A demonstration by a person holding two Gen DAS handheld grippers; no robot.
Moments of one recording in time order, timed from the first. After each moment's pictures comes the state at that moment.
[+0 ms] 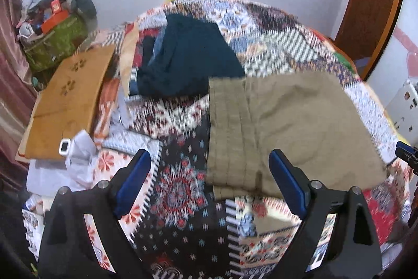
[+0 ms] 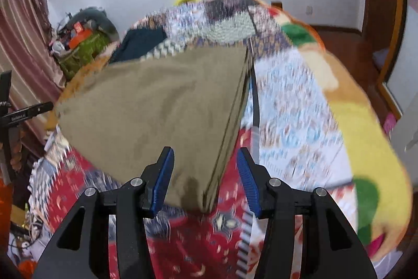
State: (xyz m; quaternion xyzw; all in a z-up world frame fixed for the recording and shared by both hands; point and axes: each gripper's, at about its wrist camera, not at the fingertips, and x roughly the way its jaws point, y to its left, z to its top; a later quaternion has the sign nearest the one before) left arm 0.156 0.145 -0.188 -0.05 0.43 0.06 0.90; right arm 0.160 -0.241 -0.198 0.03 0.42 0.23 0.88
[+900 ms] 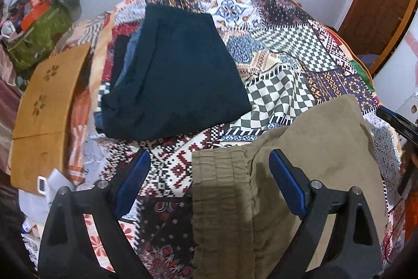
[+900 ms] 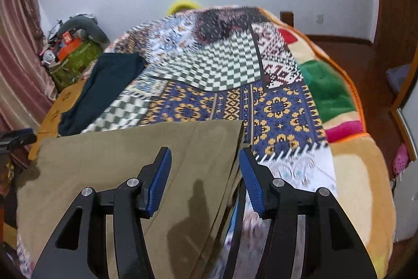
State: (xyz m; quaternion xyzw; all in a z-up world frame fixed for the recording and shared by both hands) left arm 0.306 0.156 -0.222 -0.06 0.49 0.05 0.87; right arm 0.358 -0.210 -0.219 0.03 0.42 0.24 0.87
